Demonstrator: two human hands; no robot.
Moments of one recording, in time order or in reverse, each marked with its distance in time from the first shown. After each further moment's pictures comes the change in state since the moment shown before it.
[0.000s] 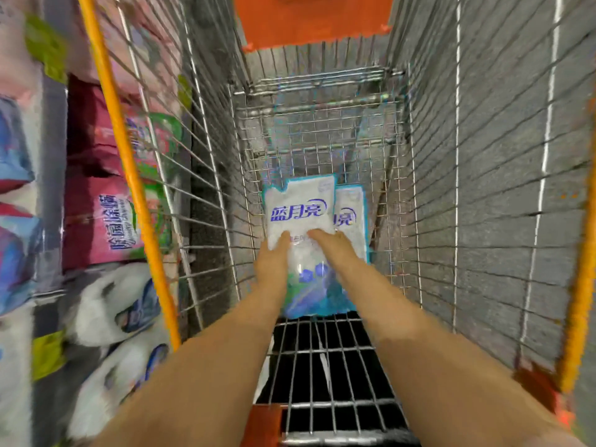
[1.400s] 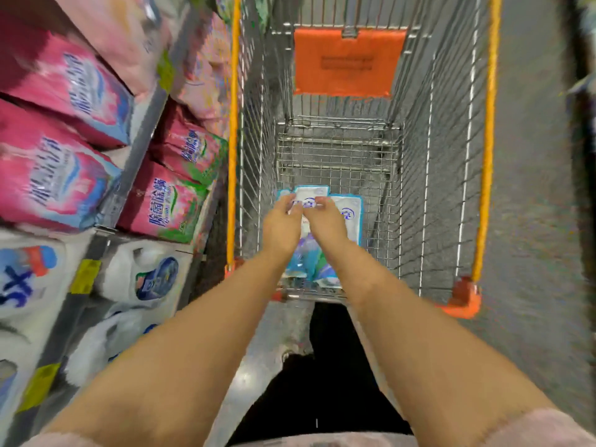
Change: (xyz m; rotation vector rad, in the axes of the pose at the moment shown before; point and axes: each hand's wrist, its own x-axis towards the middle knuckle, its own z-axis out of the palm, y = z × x) left_hand -0.126 0.010 -0.050 0.298 0.018 0.503; right_hand -0.140 0.000 0.005 -0.345 0.018 -0.471
